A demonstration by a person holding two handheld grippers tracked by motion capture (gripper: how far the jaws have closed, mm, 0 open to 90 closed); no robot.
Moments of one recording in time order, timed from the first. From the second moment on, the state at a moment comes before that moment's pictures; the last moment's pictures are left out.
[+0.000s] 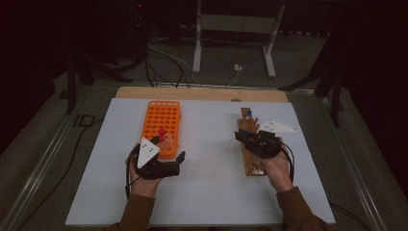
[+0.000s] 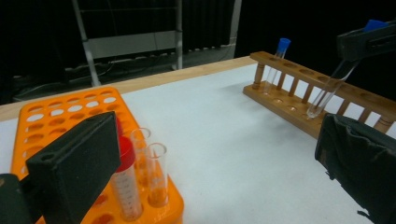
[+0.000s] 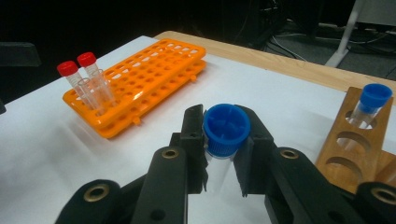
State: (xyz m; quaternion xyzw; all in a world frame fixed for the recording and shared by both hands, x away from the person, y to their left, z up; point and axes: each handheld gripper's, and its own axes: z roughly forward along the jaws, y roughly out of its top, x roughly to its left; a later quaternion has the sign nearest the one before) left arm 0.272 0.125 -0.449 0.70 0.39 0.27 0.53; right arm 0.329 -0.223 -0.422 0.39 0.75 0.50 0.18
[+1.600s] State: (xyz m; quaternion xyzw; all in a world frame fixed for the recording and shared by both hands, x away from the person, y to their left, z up) left arm 0.296 0.008 -0.462 0.76 0.30 0.13 0.56; right arm 0.312 -0.188 -0.424 0.36 0.76 0.53 0.12
